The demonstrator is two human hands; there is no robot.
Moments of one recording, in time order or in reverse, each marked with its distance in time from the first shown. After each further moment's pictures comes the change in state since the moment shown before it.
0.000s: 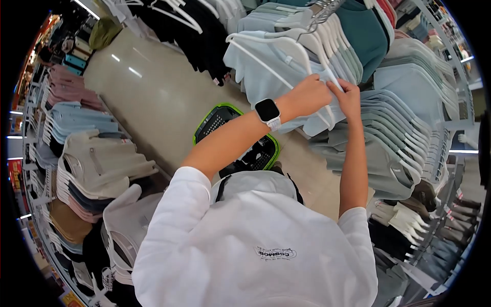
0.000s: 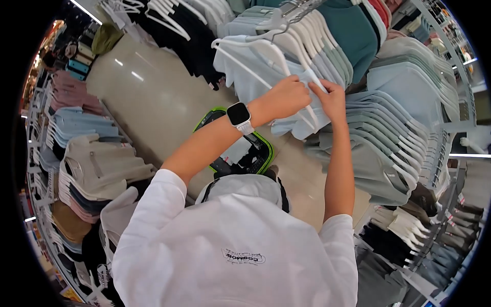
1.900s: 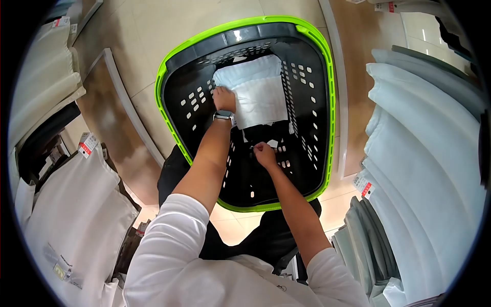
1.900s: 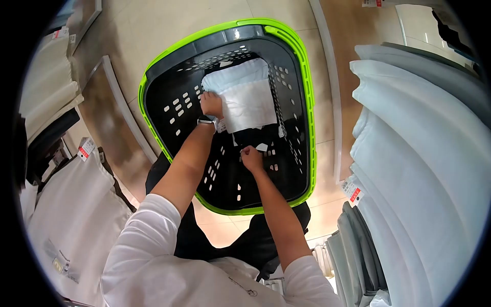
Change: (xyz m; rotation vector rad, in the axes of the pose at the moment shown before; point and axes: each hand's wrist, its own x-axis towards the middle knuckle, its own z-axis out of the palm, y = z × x) left_hand -0.578 -0.031 0.659 0.058 -0.661 -1.616; right_hand -0.293 0.555 0.504 -0.388 -1.048 0.721
